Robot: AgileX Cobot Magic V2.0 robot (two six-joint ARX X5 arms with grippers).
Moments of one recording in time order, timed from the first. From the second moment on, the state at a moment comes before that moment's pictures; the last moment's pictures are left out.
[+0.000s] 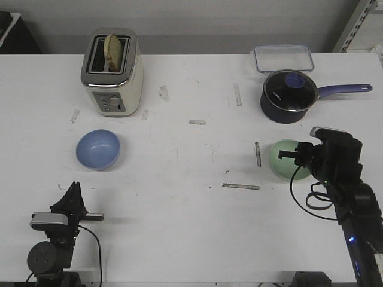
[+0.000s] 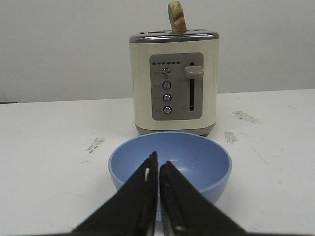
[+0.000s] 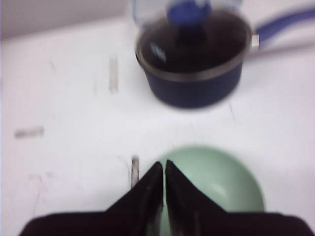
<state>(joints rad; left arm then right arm) -0.06 0.01 0.03 0.20 -0.05 0.05 -0.03 1.07 1.05 -0.61 -0.09 0.23</state>
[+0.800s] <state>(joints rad) -0.06 0.01 0.03 0.20 -0.05 0.05 -0.37 1.32 1.18 -0.94 -0.34 0.25</state>
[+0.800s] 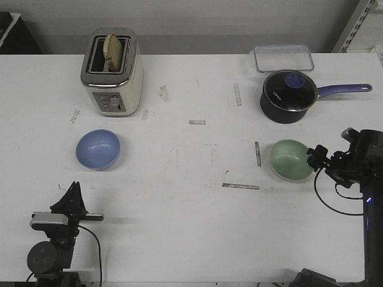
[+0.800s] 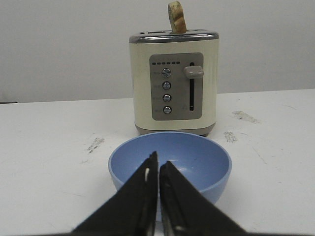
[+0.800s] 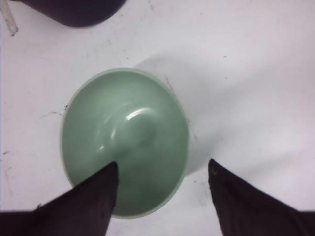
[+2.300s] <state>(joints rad) -0.06 0.01 0.03 0.20 -0.05 0.05 -0.20 1.48 1.18 -0.81 -0.30 0.19</state>
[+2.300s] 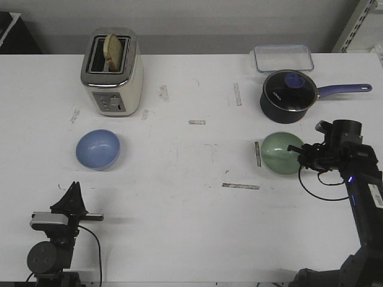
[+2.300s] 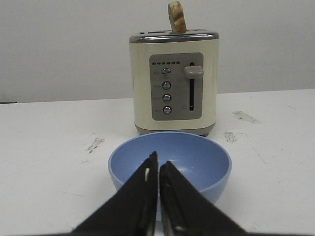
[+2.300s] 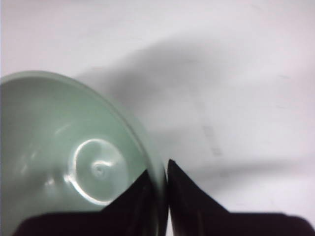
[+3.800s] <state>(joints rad) -0.06 0.01 0.03 0.20 -0.05 0.05 0.47 1.69 1.18 -0.52 -0.26 0.55</state>
